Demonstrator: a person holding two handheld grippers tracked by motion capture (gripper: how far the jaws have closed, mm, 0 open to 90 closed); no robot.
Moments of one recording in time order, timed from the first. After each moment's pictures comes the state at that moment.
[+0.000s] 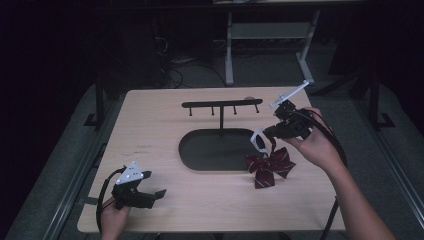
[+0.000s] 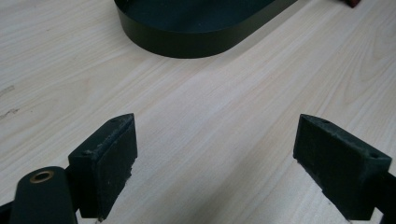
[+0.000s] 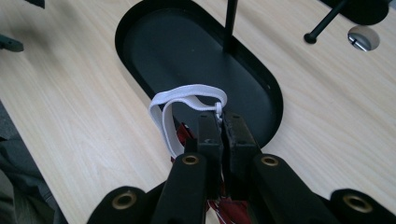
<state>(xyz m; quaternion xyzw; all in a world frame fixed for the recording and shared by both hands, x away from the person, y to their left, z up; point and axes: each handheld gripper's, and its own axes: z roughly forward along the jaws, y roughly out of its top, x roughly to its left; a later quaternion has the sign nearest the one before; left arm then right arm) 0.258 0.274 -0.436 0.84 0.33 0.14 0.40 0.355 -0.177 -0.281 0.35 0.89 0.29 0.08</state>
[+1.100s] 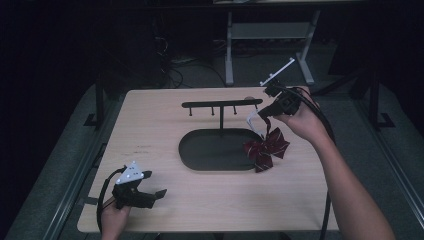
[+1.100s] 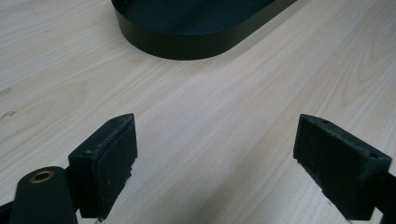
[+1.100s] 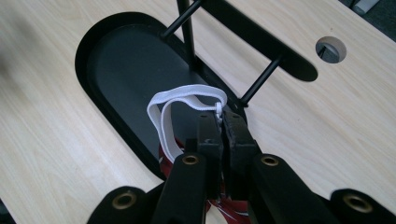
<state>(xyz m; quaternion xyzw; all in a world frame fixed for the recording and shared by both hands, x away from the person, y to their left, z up) 0.258 0.272 -0.436 0.84 0.33 0.14 0.40 0.416 -0.163 -0.269 0.37 0.89 0.26 0.08</state>
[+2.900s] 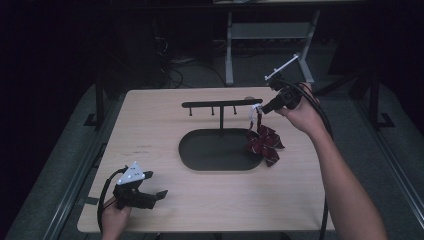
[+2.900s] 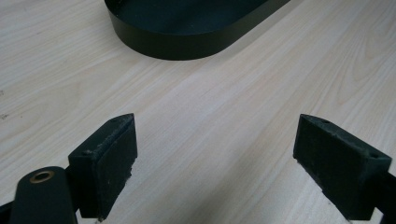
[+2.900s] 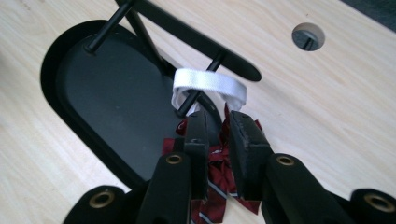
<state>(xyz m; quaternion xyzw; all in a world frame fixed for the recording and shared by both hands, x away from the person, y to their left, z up) 0.257 0.270 -0.436 0.84 0.33 0.13 0.40 0.446 -0.179 -0.282 0.42 0.87 0.25 0.07</state>
